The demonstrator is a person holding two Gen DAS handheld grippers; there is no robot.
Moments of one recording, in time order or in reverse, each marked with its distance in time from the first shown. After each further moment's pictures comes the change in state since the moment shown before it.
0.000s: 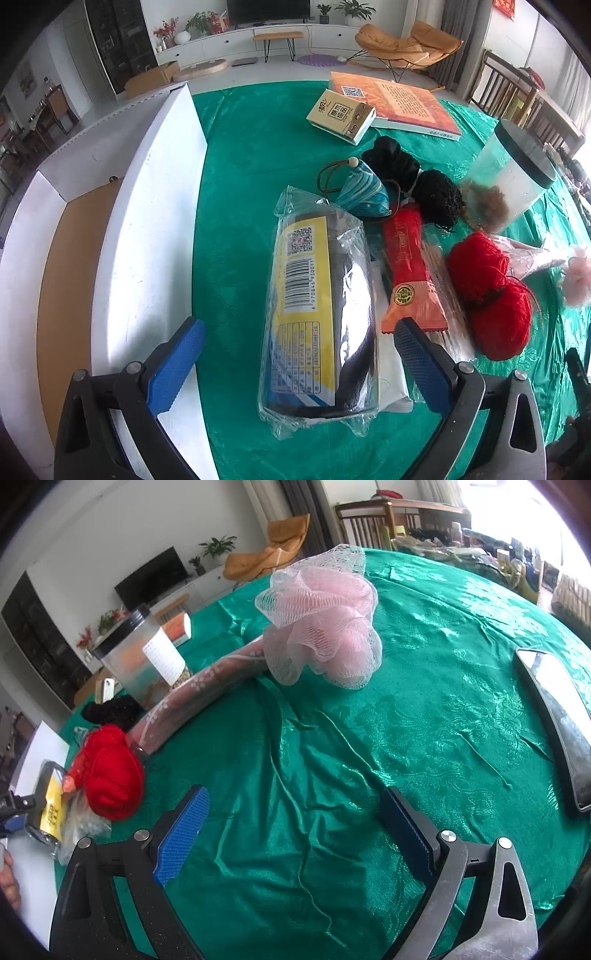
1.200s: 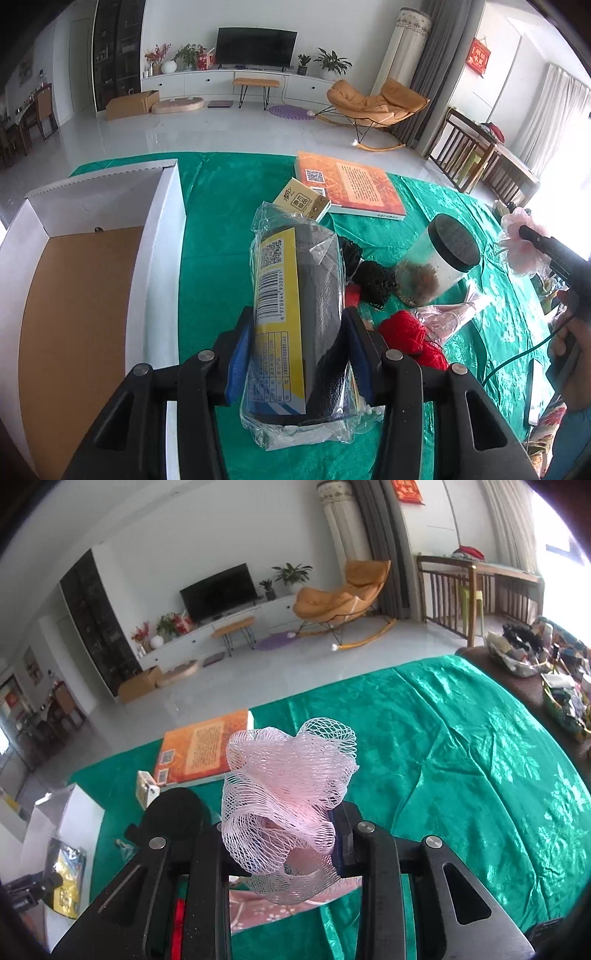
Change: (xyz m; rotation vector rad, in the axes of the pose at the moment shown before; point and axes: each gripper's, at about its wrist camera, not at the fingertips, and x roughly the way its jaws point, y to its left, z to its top) left arm -0.071 0.017 0.029 -0.054 -0.208 -0.212; right arm 0.029 0.088 0.204 -0.269 -0.090 0.177
